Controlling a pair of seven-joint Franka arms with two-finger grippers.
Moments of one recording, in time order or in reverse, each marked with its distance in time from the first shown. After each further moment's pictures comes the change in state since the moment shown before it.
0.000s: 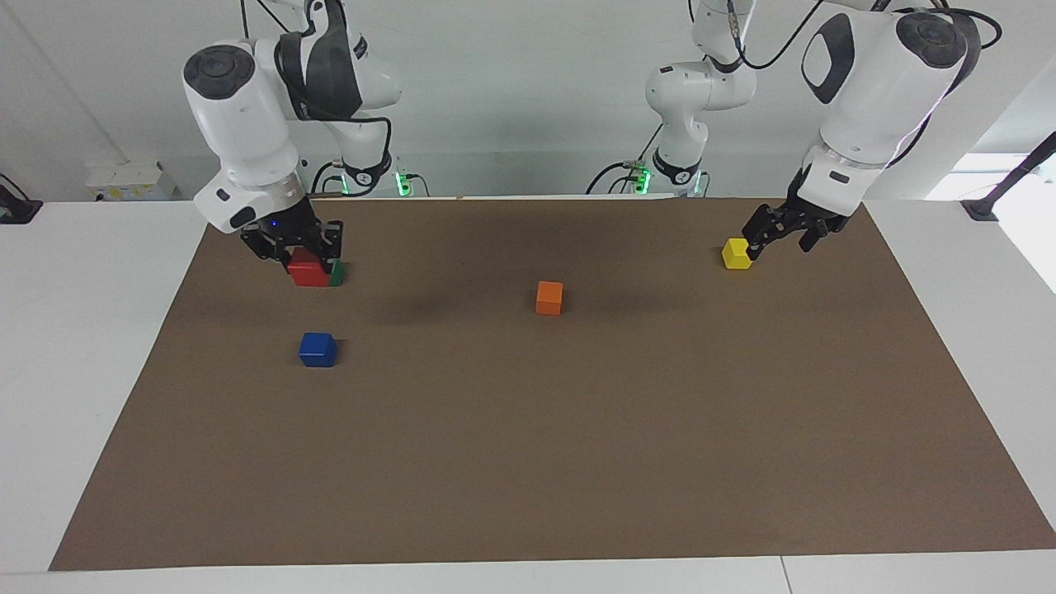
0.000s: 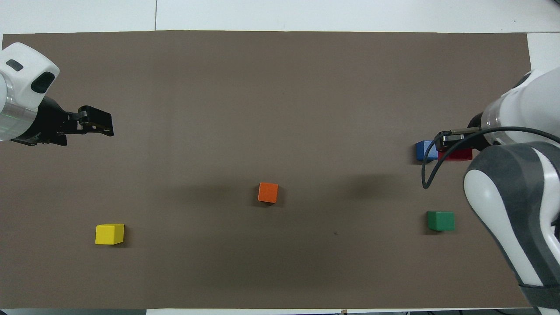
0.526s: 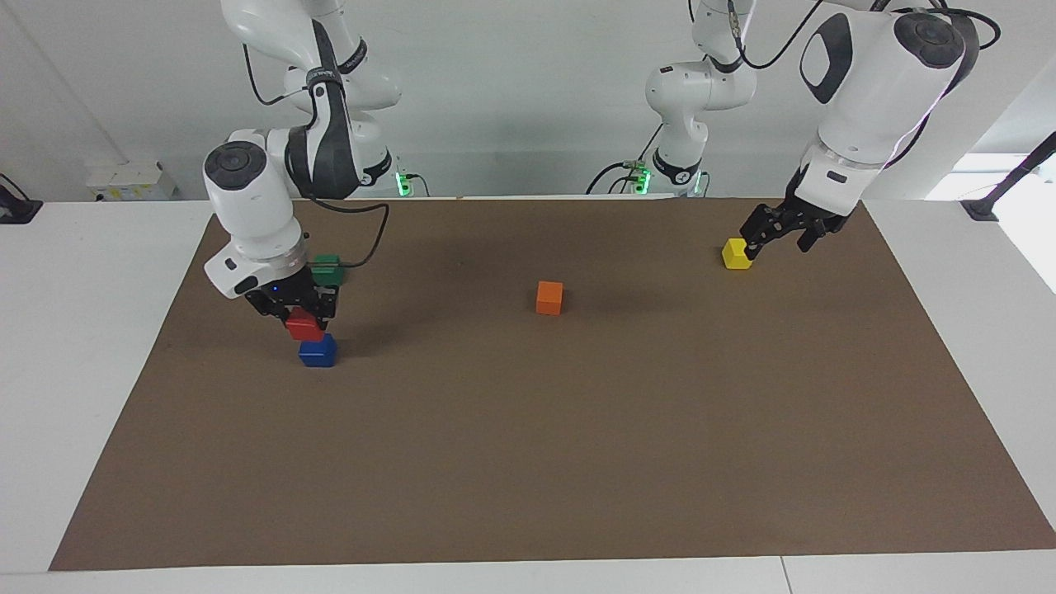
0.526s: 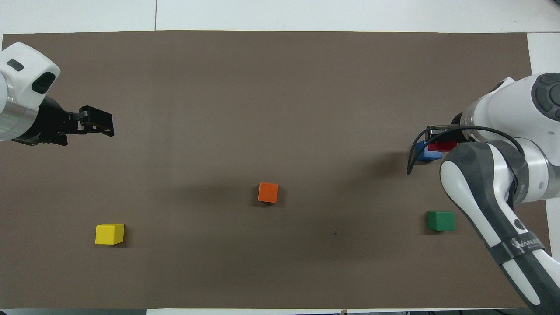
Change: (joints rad) left arm -0.004 0.000 -0.007 0.000 0.000 -0.001 0.005; right arm -0.063 0.090 -0.003 -0.151 -0.010 0.285 0.014
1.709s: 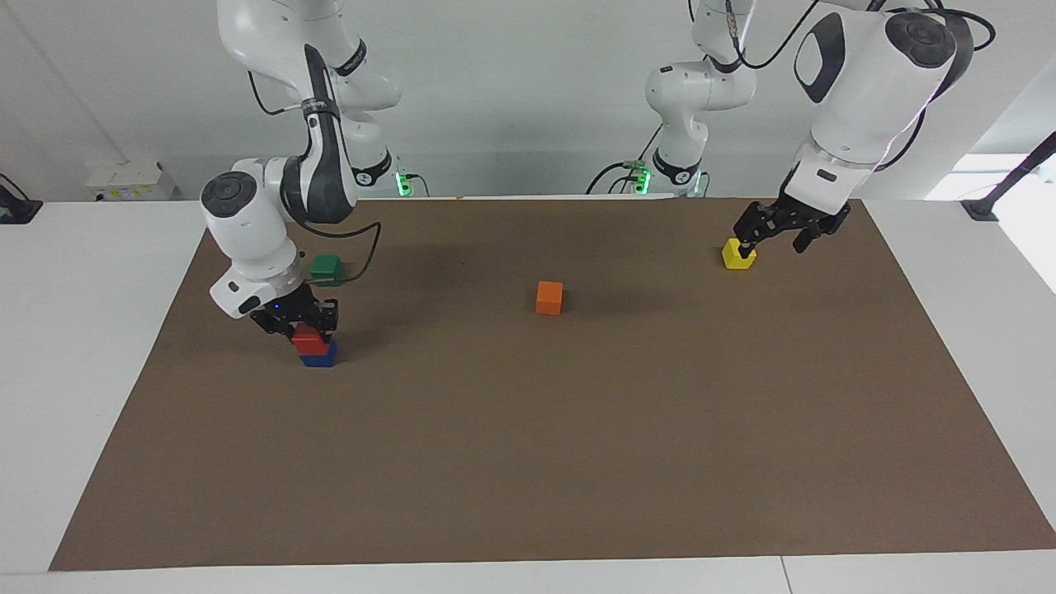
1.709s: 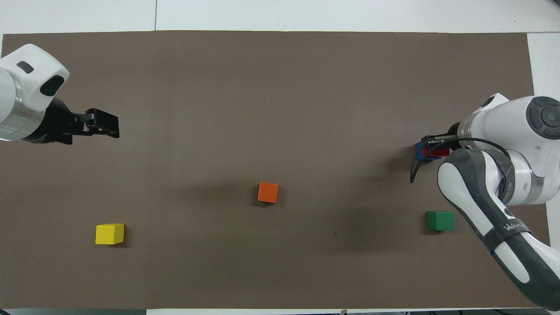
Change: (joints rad) left arm -0.008 0.000 0.000 0.000 0.000 0.000 0.040; right arm -0.041 0.036 -0.001 -0.083 0.085 0.144 -0.148
